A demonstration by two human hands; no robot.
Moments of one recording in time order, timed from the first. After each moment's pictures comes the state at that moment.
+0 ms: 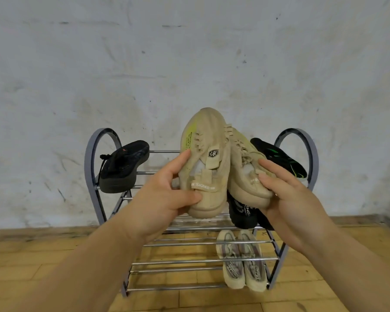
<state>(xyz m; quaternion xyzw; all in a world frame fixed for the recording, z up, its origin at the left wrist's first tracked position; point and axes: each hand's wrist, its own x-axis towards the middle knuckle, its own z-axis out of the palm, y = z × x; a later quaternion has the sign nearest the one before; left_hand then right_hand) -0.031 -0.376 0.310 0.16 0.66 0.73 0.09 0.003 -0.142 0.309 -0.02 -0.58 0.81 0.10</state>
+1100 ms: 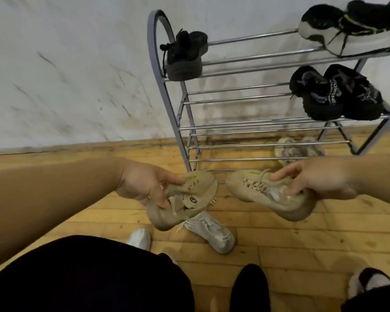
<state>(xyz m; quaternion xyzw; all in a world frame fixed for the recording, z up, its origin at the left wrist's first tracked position) 0.011 -0.580 0.182 -0.06 0.76 0.39 0.52 0.016 -0.199 0.143 -0.10 -0.78 0.47 -0.39</state>
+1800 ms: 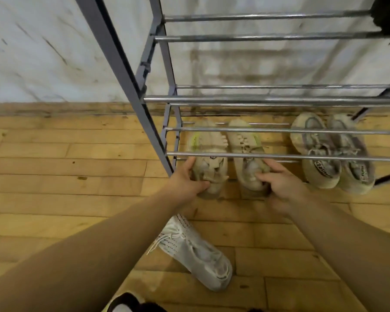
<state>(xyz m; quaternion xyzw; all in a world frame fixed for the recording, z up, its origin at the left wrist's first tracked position) -0.132 -0.515 -0.109 -0.11 0.76 0.58 0.25 -0.124 -0.272 -0.108 -0.32 -0.59 0.73 -0.13</state>
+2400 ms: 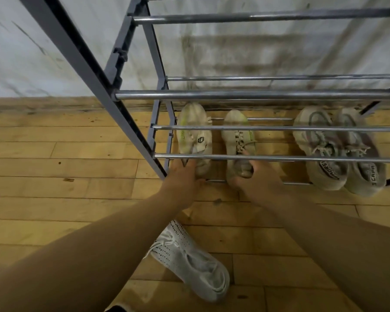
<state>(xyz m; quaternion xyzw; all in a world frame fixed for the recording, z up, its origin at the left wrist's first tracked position) -0.161 -0.500 -0.152 0.01 0.97 0.18 0.19 -0.143 -0.284 -0.127 -0.12 -0.90 0.37 -0.17</state>
